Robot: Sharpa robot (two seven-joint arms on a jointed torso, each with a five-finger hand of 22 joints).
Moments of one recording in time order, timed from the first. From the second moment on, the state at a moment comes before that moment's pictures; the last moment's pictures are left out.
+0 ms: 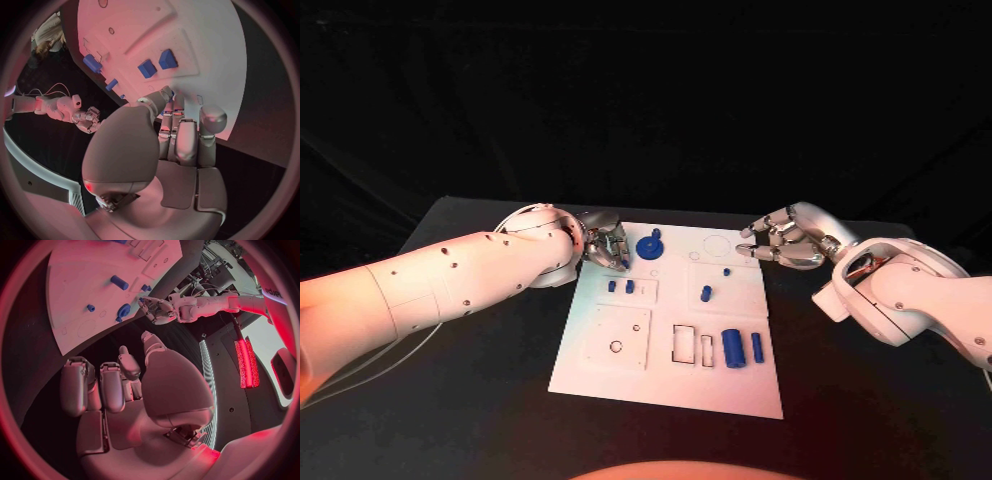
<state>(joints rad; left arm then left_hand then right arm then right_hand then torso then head) 1.17 -0.68 0.02 1.26 -1.33 -0.03 -0.20 1.43 -0.17 0.50 0.07 0.05 1.14 0.11 0.16 0.17 1.19 0.05 0.28 0.16 1.44 -0.02 1.33 1.12 0.13 1.29 0.07 1.20 1.01 1.25 -0.95 -0.12 1.64 -0.96 -0.45 -0.02 1.30 -0.08 0.02 0.20 0.37 0.94 0.15 0.13 0.20 1.26 0.06 1.20 1.19 1.47 -0.01 1.39 1.29 0.05 1.44 0.10 1.34 1.31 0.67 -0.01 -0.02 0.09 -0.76</state>
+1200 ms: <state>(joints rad) 1.17 -0.66 0.02 1.25 -1.33 -0.01 -0.20 1.43 -0.17 0.50 0.06 0.05 1.15 0.11 0.15 0.17 1.20 0.04 0.27 0.16 1.44 -0.02 1.33 1.11 0.13 1.29 0.07 1.20 1.01 1.25 -0.95 -0.12 1.64 -0.96 -0.45 -0.02 1.30 -0.08 0.02 0.20 0.37 0.94 0.15 0.13 0.21 1.26 0.06 1.20 1.19 1.47 -0.01 1.39 1.29 0.05 1.44 0.10 1.34 1.31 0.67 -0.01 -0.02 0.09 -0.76</state>
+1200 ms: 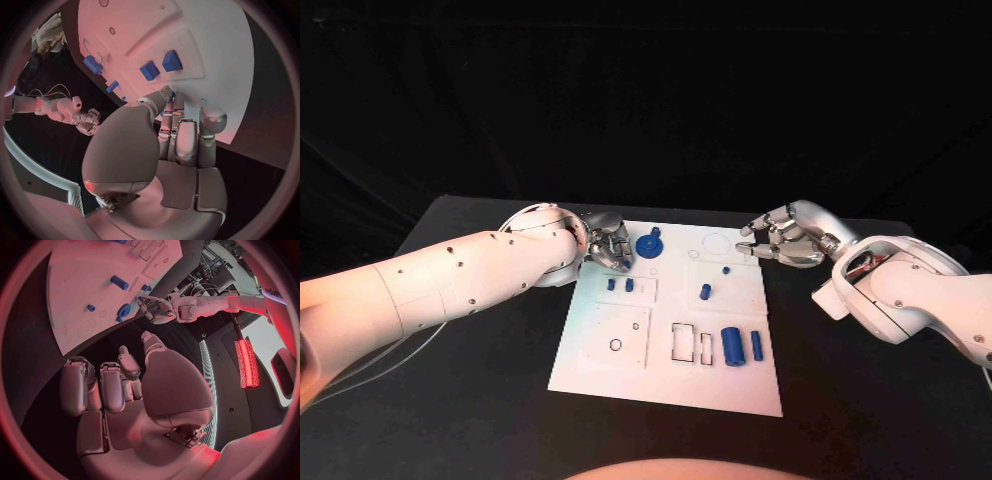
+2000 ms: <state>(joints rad) 1.17 -0.67 0.02 1.25 -1.33 -0.01 -0.20 1.41 -0.19 0.51 0.06 0.05 1.10 0.13 0.10 0.14 1.21 0.05 0.26 0.16 1.44 -0.02 1.33 1.10 0.13 1.28 0.08 1.20 1.00 1.25 -0.95 -0.12 1.64 -0.96 -0.45 -0.02 1.30 -0.08 0.02 0.20 0.37 0.94 0.15 0.13 0.21 1.26 0.06 1.20 1.19 1.47 -0.01 1.39 1.29 0.05 1.44 0.10 1.34 1.31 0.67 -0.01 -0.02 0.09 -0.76</state>
